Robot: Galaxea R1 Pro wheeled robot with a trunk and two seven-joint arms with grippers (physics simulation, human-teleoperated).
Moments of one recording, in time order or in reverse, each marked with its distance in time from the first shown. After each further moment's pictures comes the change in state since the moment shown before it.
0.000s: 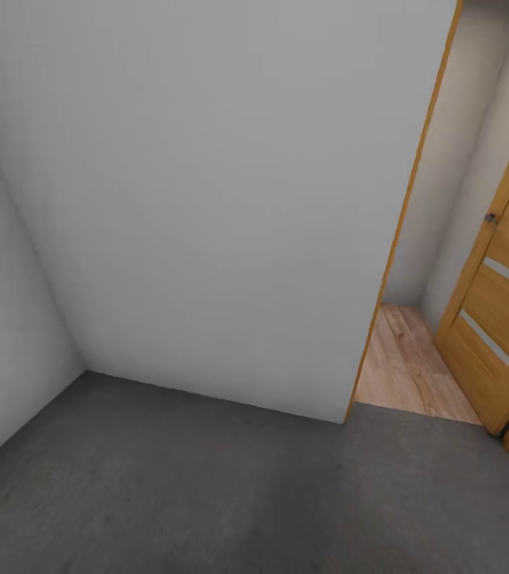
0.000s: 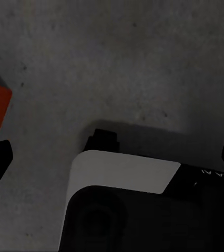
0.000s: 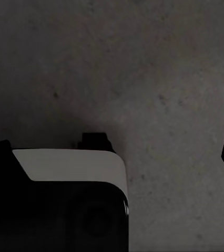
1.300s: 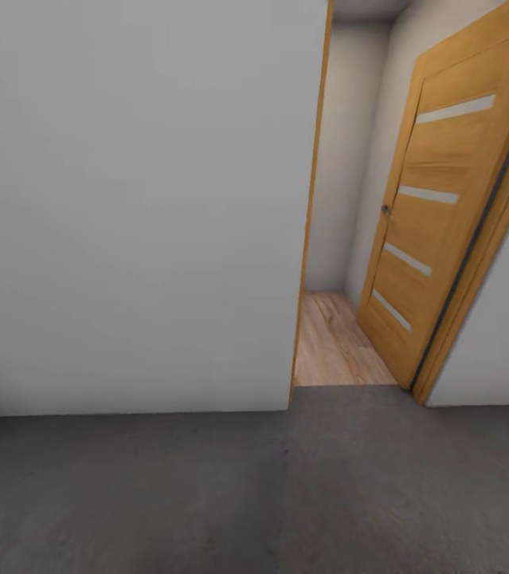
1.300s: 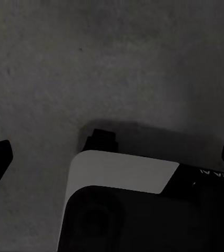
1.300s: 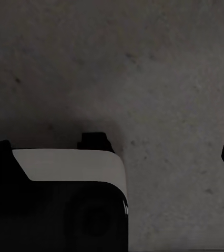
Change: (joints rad) left arm 0.000 -0.003 0.000 0.000 -0.001 0.000 0.000; right arm 0.000 -0.001 0.000 0.000 0.000 0.000 0.000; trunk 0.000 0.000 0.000
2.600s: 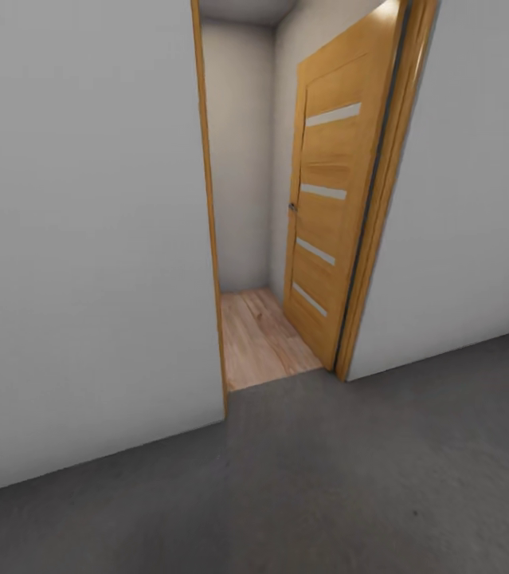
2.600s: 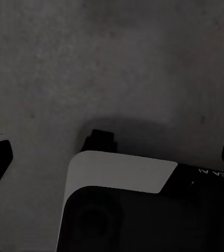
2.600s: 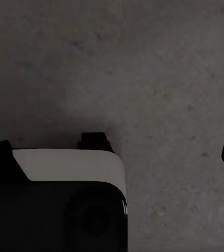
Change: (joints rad) left arm 0.000 -0.004 -0.001 0.000 -0.008 -0.001 -0.001; right arm 0.000 -0.001 -0.001 0.000 0.000 0.000 0.000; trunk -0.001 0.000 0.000
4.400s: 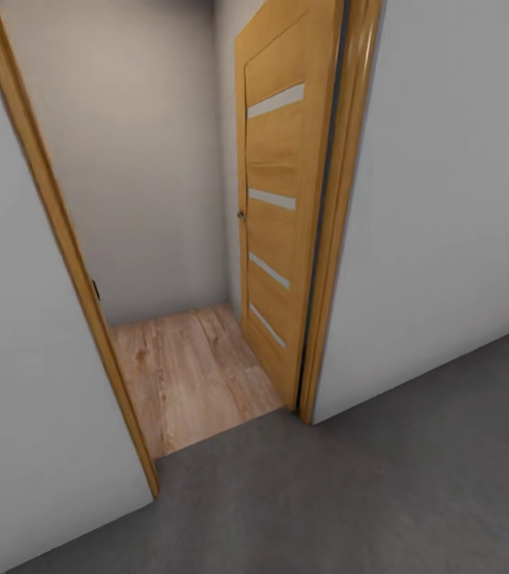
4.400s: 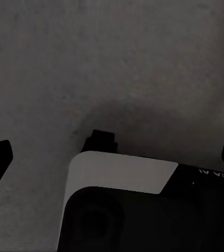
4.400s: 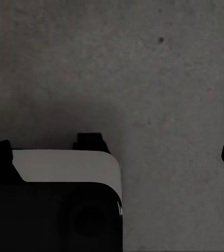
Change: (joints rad) left arm 0.000 0.001 0.000 0.000 0.001 -0.002 0.000; right arm 0.000 -0.007 0.000 0.000 0.006 -0.001 -0.001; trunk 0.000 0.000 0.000
